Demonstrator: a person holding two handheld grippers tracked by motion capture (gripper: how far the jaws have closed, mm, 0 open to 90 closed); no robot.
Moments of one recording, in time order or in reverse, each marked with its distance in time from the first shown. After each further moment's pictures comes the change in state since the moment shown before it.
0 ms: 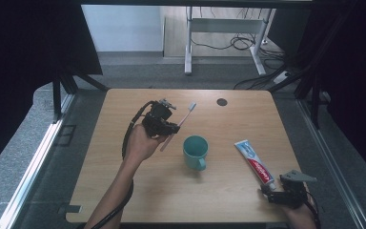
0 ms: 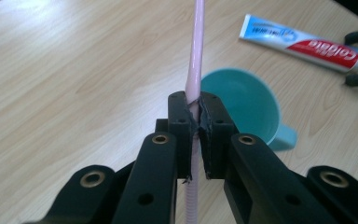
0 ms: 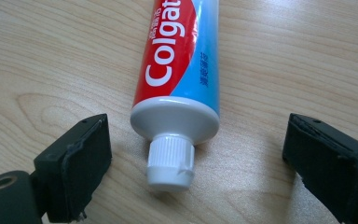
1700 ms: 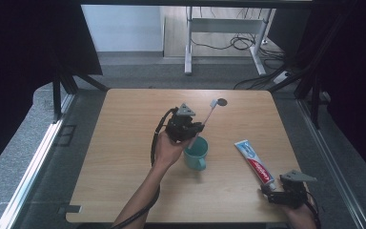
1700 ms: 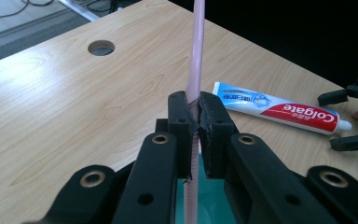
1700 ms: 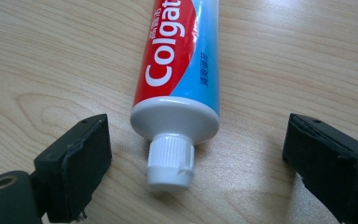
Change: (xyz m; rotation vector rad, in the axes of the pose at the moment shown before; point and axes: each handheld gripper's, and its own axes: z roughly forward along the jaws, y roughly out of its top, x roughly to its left) left arm -0.031 0.003 0.060 -0.279 -0.042 0.044; right arm 0.000 0.000 0.000 -0.001 0.001 0.000
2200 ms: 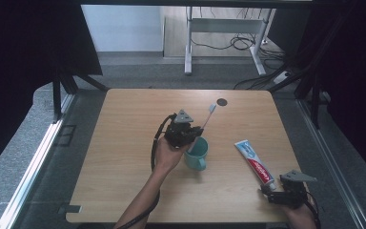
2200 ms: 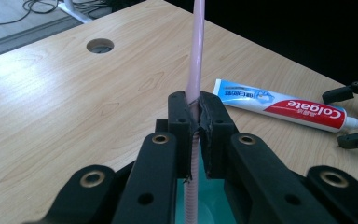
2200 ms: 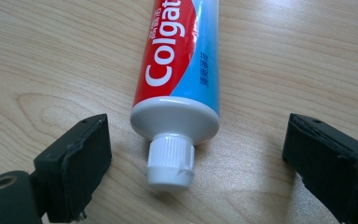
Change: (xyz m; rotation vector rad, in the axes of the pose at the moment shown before) left arm 0.001 -0.022 0.007 -0.036 -0.006 -0.004; right arm 0.000 0.000 0.000 0.000 -0.001 0.000
